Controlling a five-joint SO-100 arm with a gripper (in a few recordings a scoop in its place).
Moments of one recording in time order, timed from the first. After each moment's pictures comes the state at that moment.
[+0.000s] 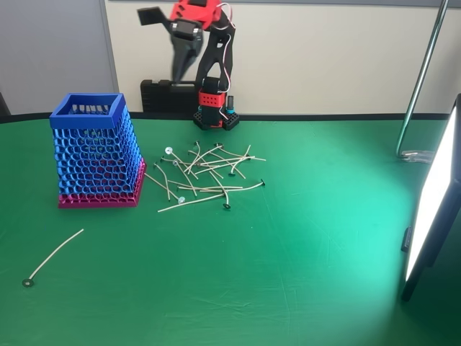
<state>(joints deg) 13.5 136.5 101.6 67.1 -7.6</state>
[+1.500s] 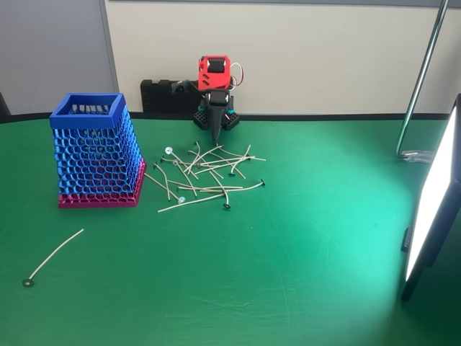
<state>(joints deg) -1.0 189.9 175.3 53.3 -5.5</state>
